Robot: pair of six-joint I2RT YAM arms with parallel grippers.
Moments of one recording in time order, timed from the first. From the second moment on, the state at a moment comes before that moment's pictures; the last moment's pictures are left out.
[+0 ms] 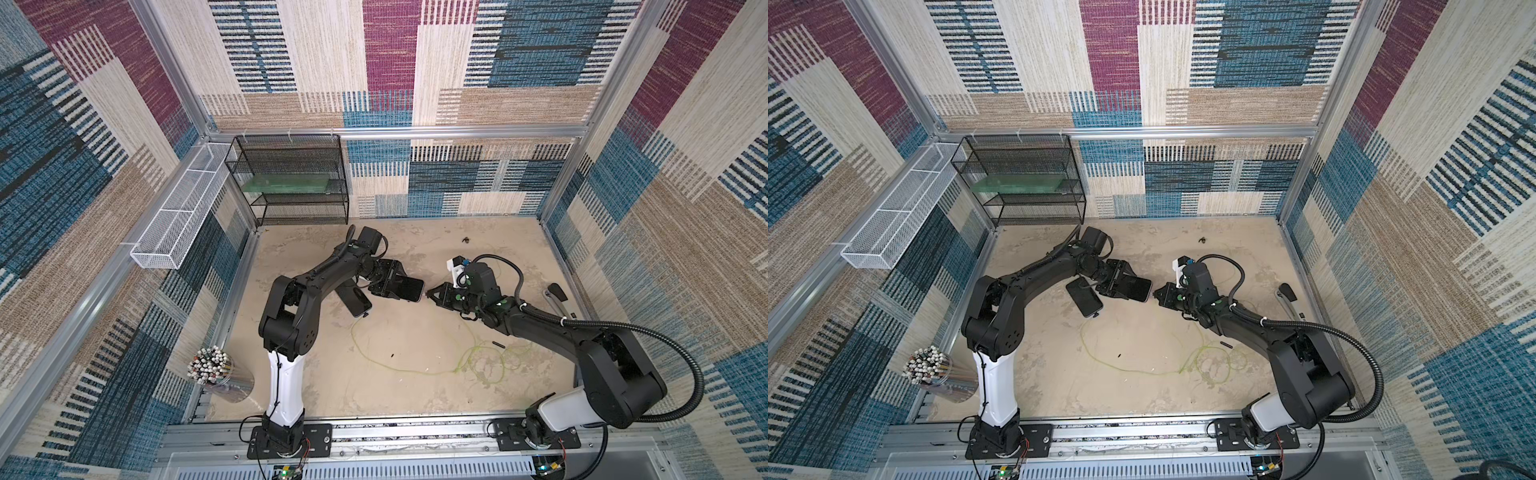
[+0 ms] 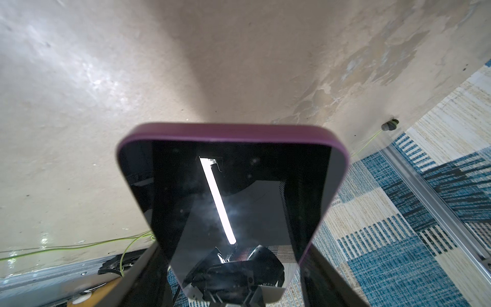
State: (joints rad) left arm -0.44 2.05 1.59 -0.66 0.61 -1.63; right arm 0.47 1.47 0.77 0.08 -0.36 0.72
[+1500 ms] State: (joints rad) left arm -0.44 2.04 1.54 -0.58 0.58 -1.66; right arm 0.50 1.51 0.73 0.21 -0.27 0.80
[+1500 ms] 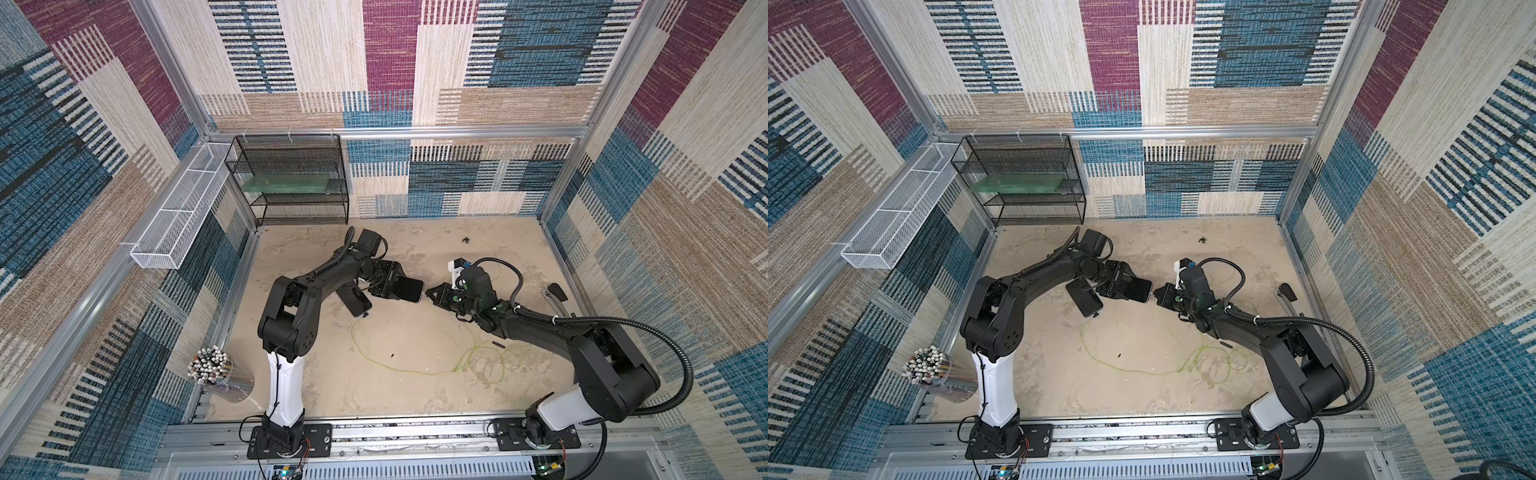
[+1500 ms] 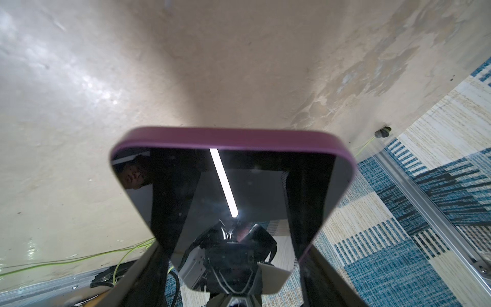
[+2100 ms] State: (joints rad) left arm -0.45 2.04 1.54 -0.57 0.53 -1.68; right arm 0.59 1.55 0.86 0.07 -0.06 0.73
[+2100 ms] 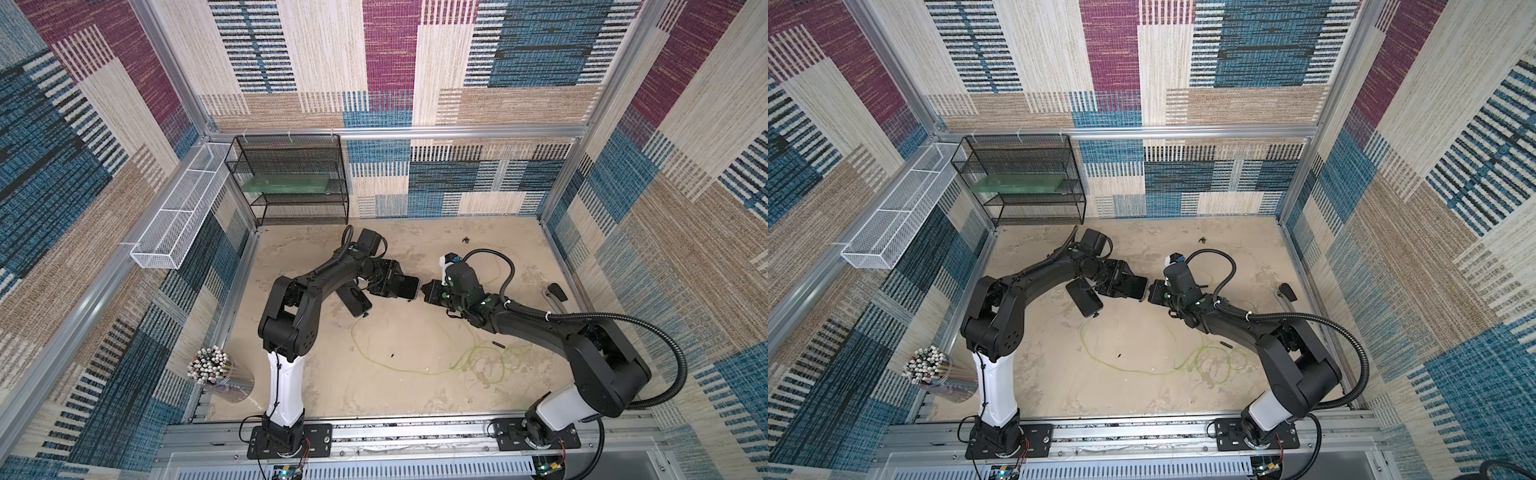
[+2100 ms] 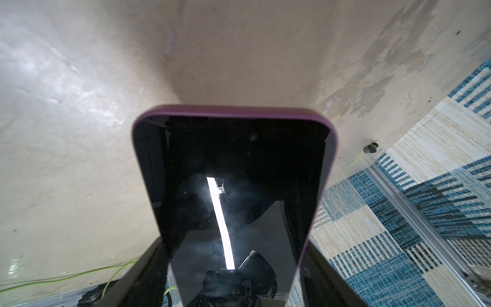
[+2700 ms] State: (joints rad) left arm -0.45 2.03 1.49 -0.48 0.56 -1.78; right arm 0.63 1.54 0.86 0.04 0.05 0.69
